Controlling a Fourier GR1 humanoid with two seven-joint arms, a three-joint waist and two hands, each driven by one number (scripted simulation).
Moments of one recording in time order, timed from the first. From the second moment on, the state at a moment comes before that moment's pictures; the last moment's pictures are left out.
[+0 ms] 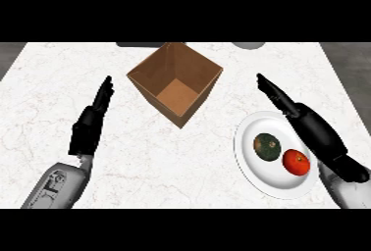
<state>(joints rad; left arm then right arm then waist) -0.27 0.30 -0.26 -1.37 0.06 0.30 -0.03 -0.28 -0.47 0.29 -1.63 -0.11 0.12 -0.14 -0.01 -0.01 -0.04</state>
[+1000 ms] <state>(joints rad) -0.26 0.48 -0.23 -1.49 0.11 0.01 -0.11 -0.31 -0.84 -0.04 -1.26 0.07 0.33 -0.86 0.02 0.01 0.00</state>
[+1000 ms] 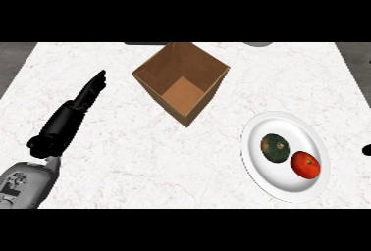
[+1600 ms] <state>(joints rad) -0.24 0.47 -0.21 -1.52 0.10 0.00 -0.09 -0.27 -0.96 0.18 -1.53 0.45 0.28 -0.75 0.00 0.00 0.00</state>
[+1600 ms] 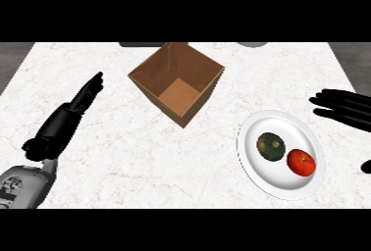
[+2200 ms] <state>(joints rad) -0.22 0.45 -0.16 -1.50 0.06 -0.05 -0.12 -0.12 -0.90 0.27 -1.86 0.70 0.37 -0.40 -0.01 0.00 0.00</state>
